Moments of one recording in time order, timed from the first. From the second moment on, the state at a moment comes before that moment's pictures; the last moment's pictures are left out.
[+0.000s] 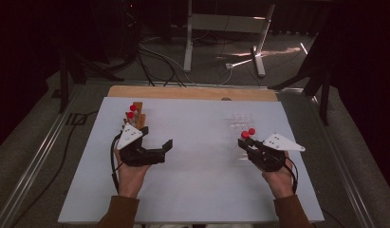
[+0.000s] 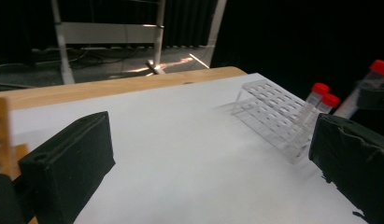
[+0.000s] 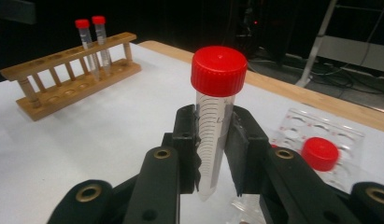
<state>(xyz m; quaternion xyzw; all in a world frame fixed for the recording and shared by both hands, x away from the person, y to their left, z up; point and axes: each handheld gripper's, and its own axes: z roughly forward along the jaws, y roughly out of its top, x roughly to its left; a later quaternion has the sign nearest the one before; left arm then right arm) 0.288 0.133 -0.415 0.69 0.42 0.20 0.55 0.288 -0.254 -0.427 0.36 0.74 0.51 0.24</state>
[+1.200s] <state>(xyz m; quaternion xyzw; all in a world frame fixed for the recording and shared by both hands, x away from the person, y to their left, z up) 0.299 0.005 -0.411 0.77 0.32 0.12 0.54 0.285 -0.201 -0.443 0.31 0.78 0.50 0.19</state>
